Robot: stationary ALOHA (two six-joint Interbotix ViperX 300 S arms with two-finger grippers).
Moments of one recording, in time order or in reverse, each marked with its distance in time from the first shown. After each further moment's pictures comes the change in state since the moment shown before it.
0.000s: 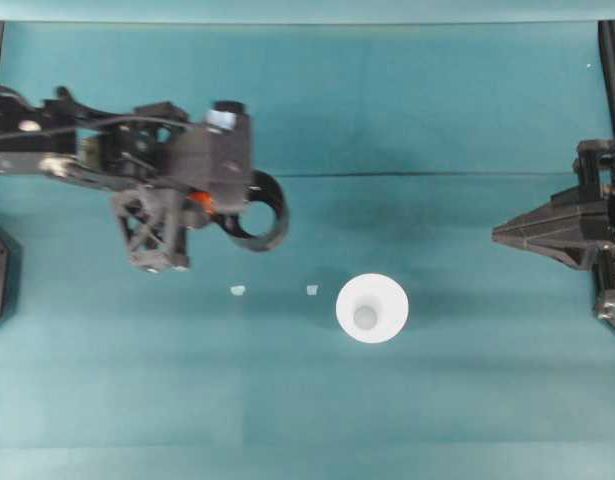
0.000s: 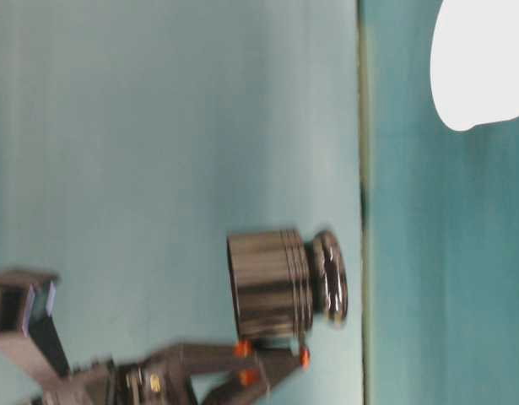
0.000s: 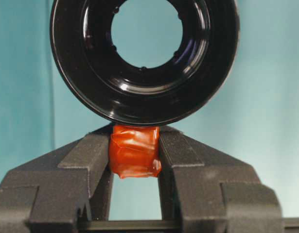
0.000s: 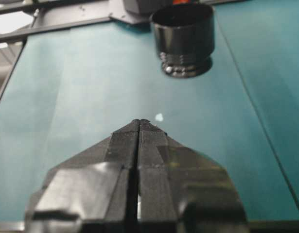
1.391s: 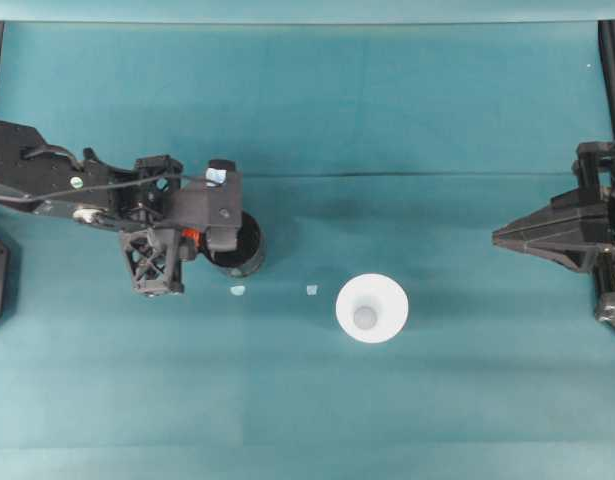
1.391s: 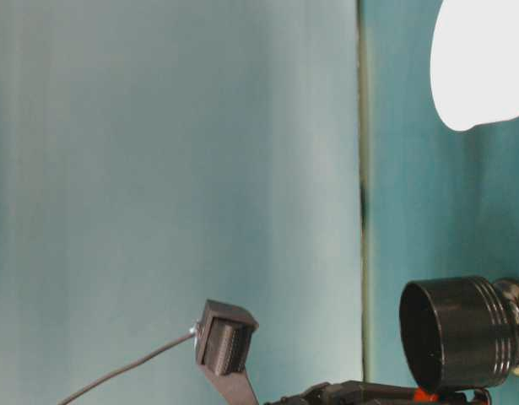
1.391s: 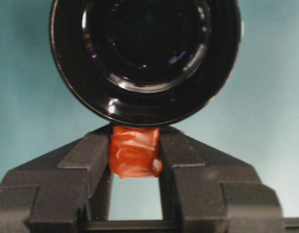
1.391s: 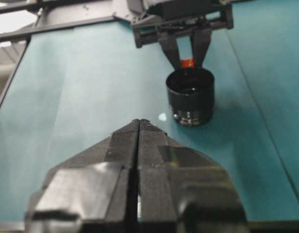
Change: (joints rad) left arm 0.037 0.112 0.325 -0.002 -0.337 0.005; right arm 0.009 0.000 0.000 -0.002 0.000 0.000
